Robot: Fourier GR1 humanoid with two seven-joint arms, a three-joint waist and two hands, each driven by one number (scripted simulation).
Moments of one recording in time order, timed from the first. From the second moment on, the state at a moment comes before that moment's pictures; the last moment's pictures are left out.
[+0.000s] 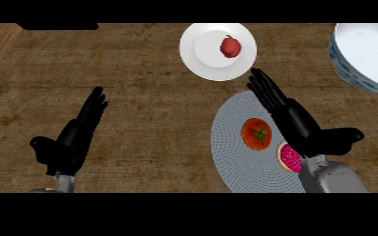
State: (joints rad) left arm 0.01 0.25 -0.15 -1.60 0.14 0.11 0.07; right arm -0.18 -0.26 0.25 -1.62 -0.28 0.12 0.00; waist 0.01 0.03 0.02
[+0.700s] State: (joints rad) left arm -0.09 0.20 -0.14 -1.58 0.09 0.18 0.07; right arm 0.01 -0.26 0.29 -1.66 -0.03 0.04 -0.50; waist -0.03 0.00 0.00
